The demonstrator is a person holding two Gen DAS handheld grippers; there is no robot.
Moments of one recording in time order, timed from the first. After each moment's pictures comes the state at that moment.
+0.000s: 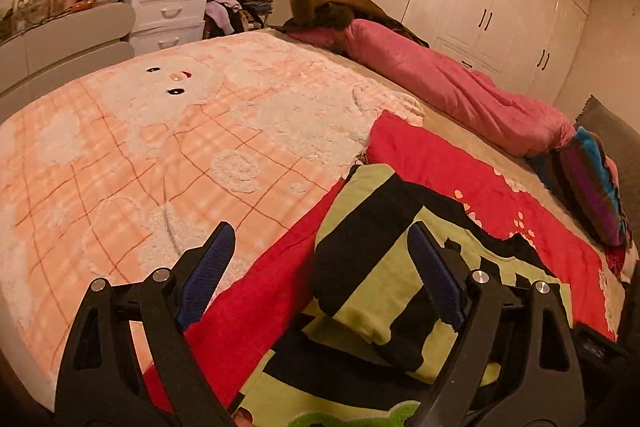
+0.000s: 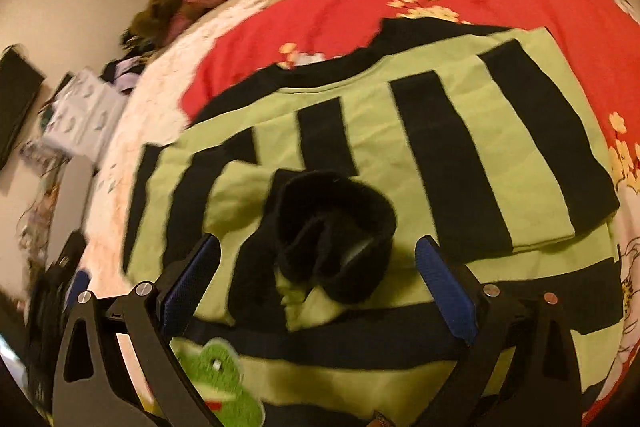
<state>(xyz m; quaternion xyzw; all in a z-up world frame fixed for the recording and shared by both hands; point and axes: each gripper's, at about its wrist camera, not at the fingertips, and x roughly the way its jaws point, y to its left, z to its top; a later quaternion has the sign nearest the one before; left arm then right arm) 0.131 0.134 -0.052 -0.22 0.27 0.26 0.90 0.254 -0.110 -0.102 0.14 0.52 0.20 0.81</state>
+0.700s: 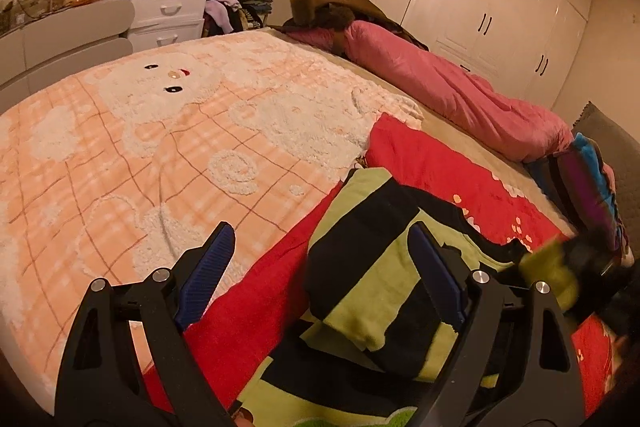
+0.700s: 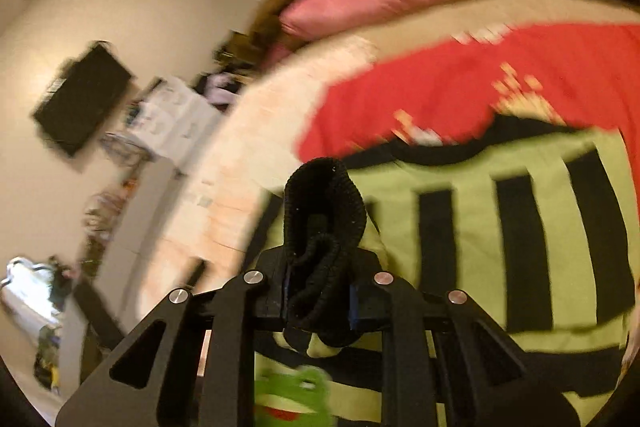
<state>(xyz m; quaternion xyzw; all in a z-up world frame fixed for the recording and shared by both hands) 0.131 0.137 -0.054 -0.22 0.26 0.26 0.90 0.258 -0.104 -0.020 0.18 0.42 0.38 0.80</state>
